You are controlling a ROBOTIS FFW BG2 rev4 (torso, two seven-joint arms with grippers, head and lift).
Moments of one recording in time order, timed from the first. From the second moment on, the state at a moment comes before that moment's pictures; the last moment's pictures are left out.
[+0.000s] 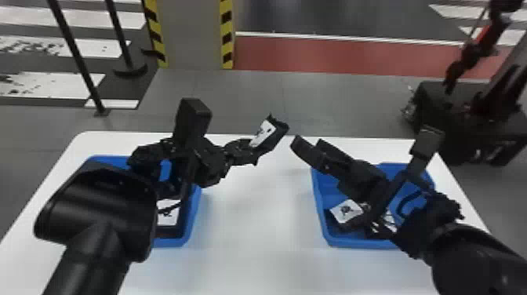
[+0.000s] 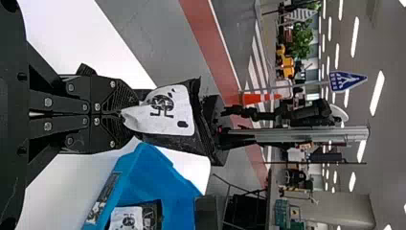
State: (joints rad) left arm -0.16 0.11 -0.20 -1.74 -0.17 0.50 -0.77; right arm 0.08 -0.02 -0.11 -1.96 -0.56 0.70 0.55
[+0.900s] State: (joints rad) left arm -0.22 0.11 -0.29 -1.65 -0.09 0.47 -0.77; right arm -0.18 0.00 -0.08 -1.62 -0.43 0.68 0.54
